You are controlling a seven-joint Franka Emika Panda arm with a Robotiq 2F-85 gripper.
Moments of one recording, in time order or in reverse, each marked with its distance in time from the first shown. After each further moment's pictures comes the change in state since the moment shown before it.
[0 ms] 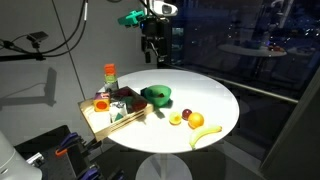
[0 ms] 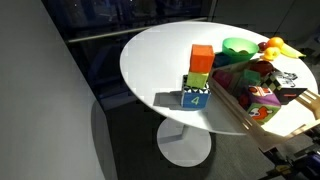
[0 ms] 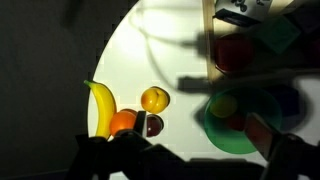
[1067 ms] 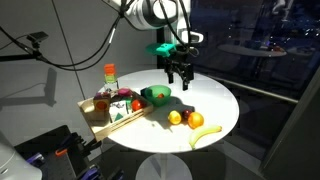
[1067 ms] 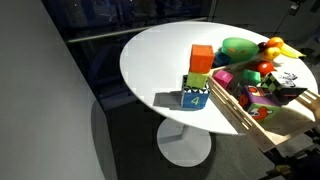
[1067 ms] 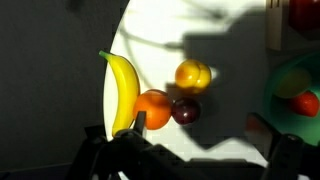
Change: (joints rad) arm -0.083 0.256 -0.038 0.089 0.000 0.212 -0.092
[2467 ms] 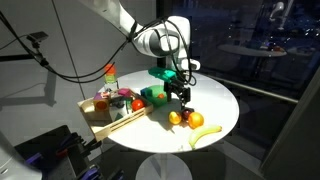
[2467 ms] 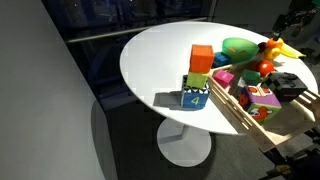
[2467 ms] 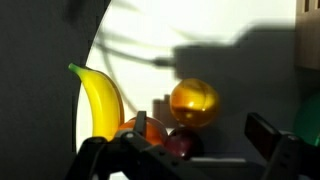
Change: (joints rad) arm 0.000 0.167 0.011 -0.014 0.000 0.101 0.000
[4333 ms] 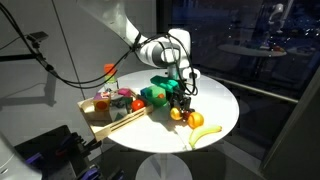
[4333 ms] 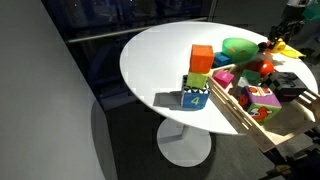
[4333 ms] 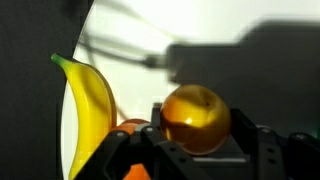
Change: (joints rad) arm 0.000 0.076 -0.001 0.012 0.000 0.071 -0.032
